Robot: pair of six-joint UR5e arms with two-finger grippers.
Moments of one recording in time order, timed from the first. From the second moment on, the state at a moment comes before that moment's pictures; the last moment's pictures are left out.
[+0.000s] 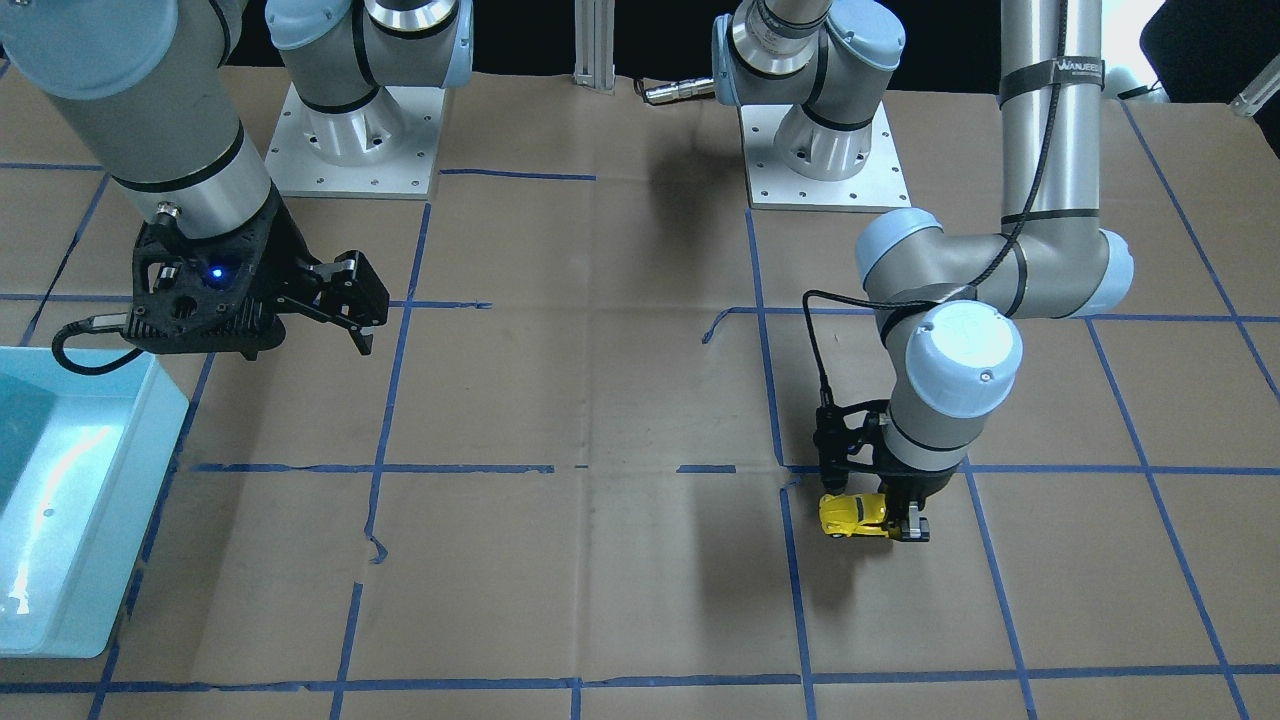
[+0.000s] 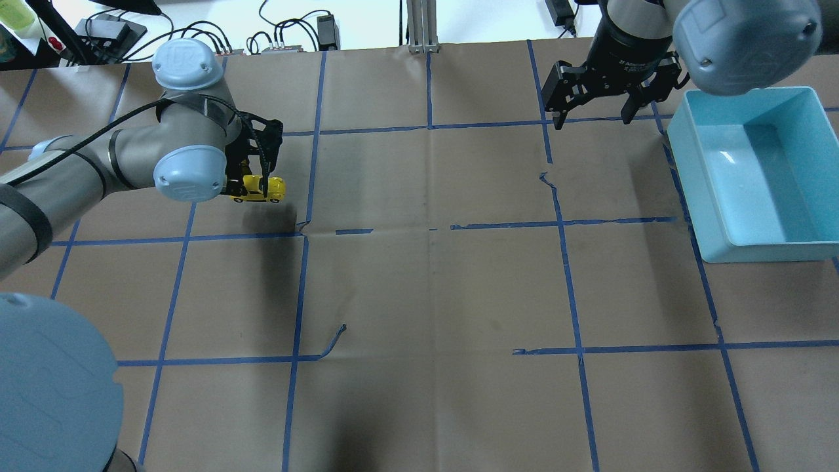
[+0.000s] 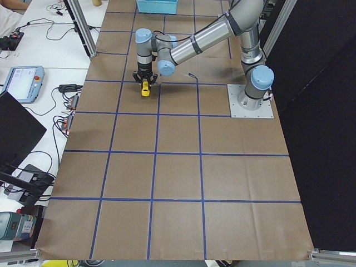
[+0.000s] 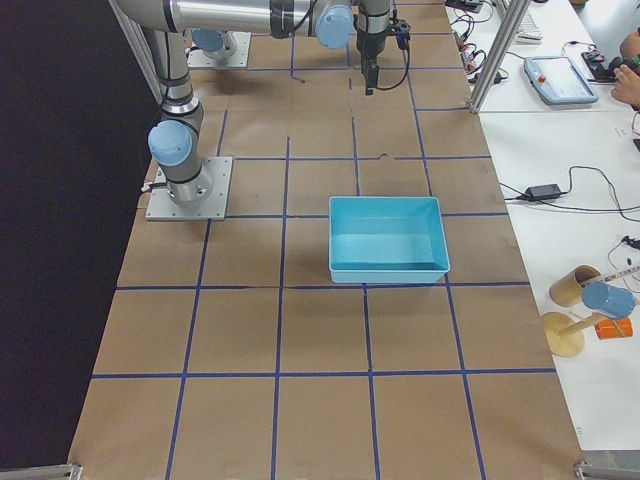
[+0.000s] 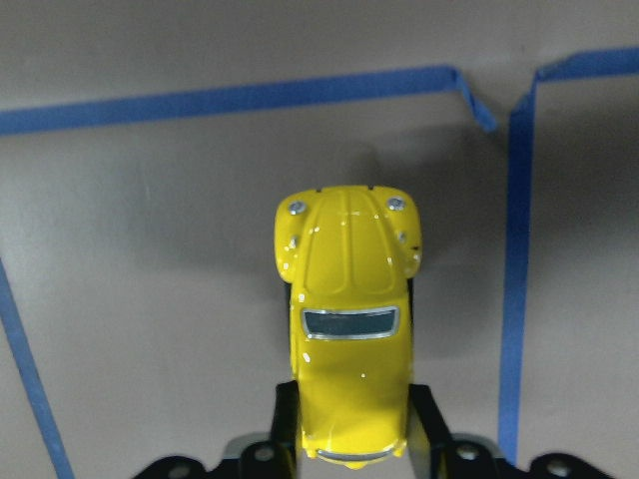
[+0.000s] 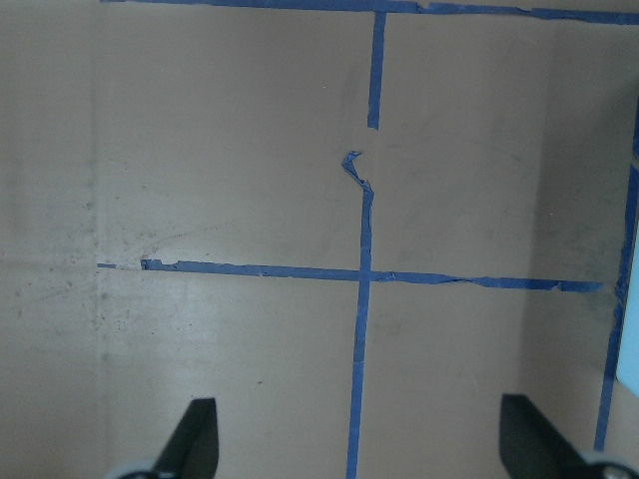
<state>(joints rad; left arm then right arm) -1.52 -2.01 -1.74 -0.89 1.75 1.71 1.59 -1.42 1.51 -1.70 -1.55 -0.04</state>
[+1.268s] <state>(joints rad) -1.56 -2.06 -1.76 -0.88 1.76 1.64 1.59 -1.42 1.51 -1.70 -1.55 -0.04</state>
